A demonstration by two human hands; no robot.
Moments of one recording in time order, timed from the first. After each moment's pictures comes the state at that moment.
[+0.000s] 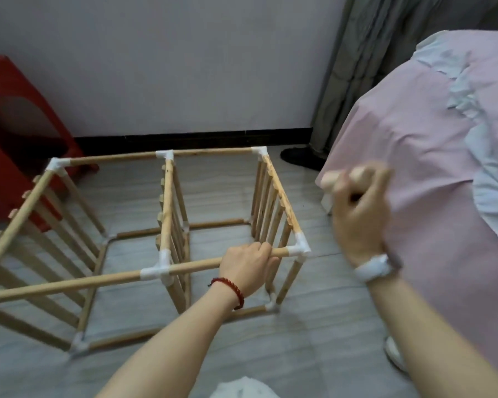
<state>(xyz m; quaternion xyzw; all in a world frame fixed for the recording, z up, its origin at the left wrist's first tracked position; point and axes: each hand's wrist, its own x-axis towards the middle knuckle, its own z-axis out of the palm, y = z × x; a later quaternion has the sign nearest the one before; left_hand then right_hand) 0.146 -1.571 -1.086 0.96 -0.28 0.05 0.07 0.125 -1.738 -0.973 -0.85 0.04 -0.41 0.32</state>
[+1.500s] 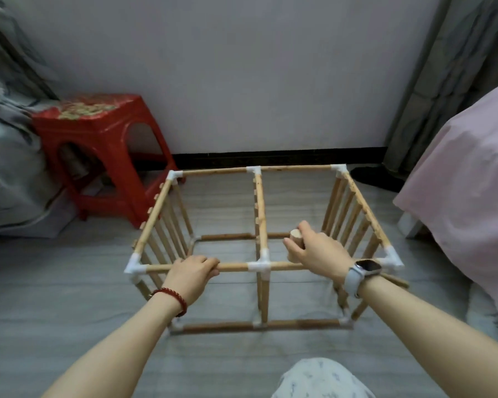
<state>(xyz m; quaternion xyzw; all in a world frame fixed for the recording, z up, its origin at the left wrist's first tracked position) 0.117 -1.309 -1.054 0.99 -0.11 -0.05 -0.02 0.148 -1.587 -1.003 -0.97 -0.12 0.03 0.22</state>
